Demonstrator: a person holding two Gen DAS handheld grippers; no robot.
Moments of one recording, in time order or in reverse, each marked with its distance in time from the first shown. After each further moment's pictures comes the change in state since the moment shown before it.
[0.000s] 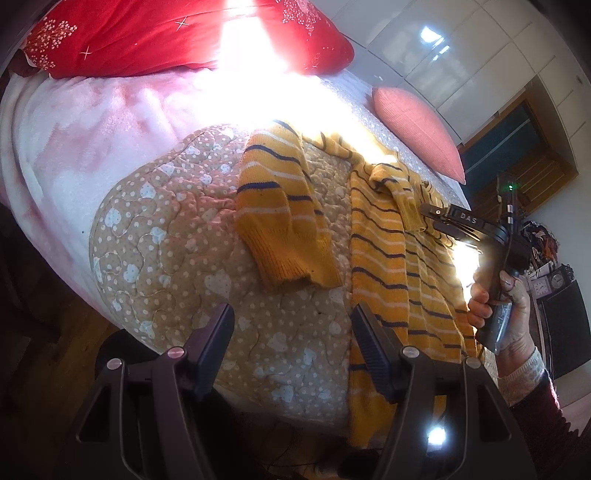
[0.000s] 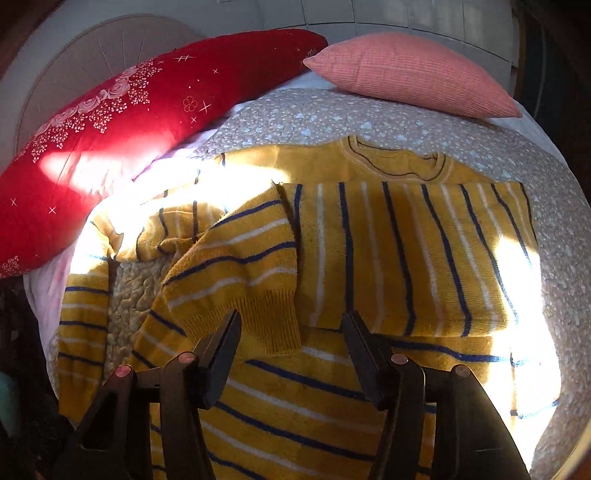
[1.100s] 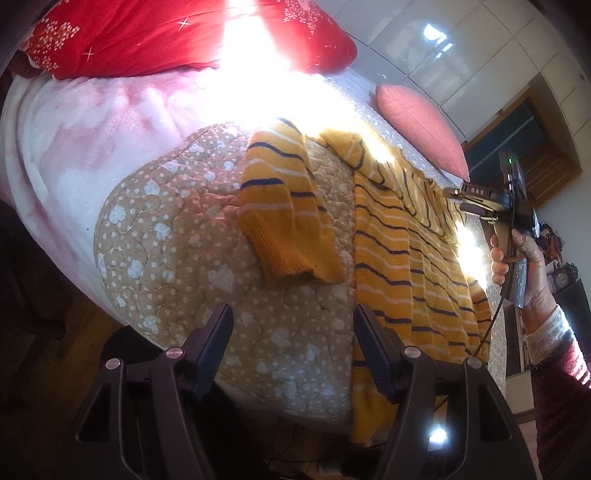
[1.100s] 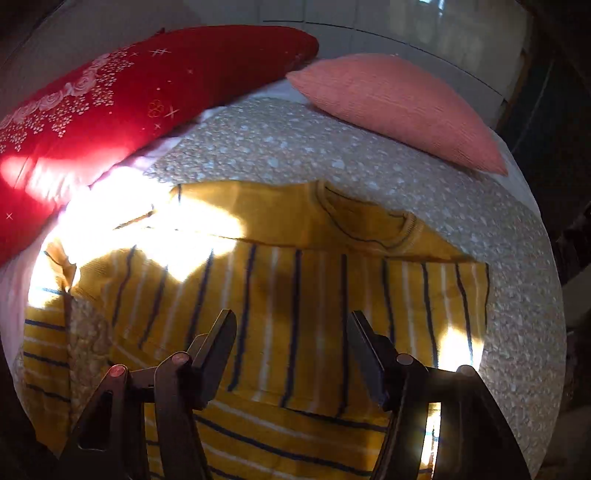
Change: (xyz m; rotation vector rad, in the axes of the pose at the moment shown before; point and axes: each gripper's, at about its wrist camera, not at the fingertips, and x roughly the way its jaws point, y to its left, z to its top) left arm -0.003 -0.006 -0.003 0.024 0.000 0.033; right arm -0.010 -0.056 0.053 -0.022 0.029 -0.231
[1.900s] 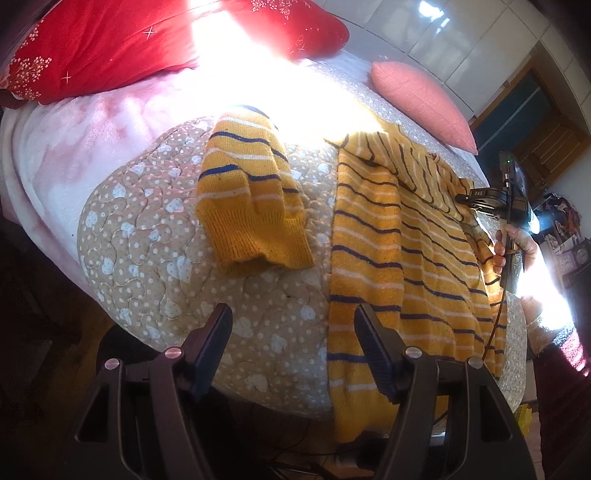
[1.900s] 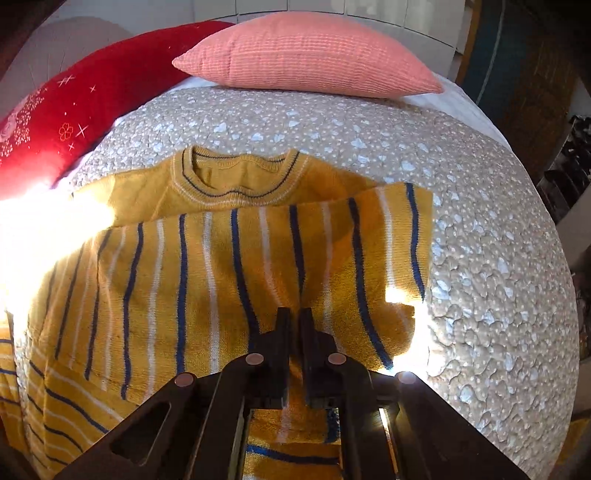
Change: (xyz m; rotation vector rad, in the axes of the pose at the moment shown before) left arm 0.016 -0.042 -0.002 0.051 0.049 0.089; right arm 0.042 -0.070 -0.017 0.130 0.015 -0.003
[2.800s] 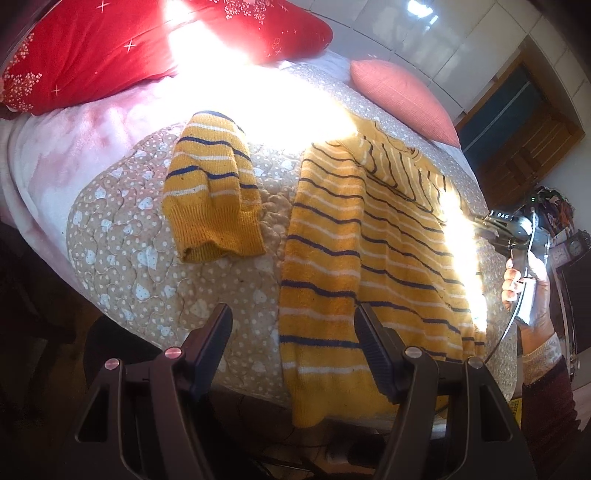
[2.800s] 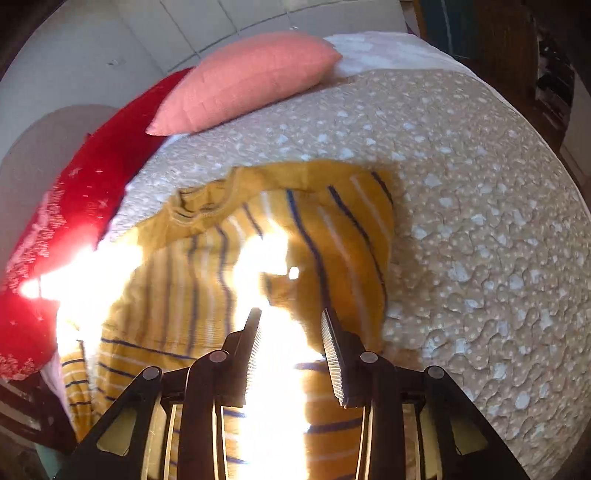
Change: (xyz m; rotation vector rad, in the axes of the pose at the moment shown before) left arm -0.018 -0.033 -0.012 0.032 -0.014 -0.006; right arm -0.042 -0.105 -0.047 0.303 0.019 0.173
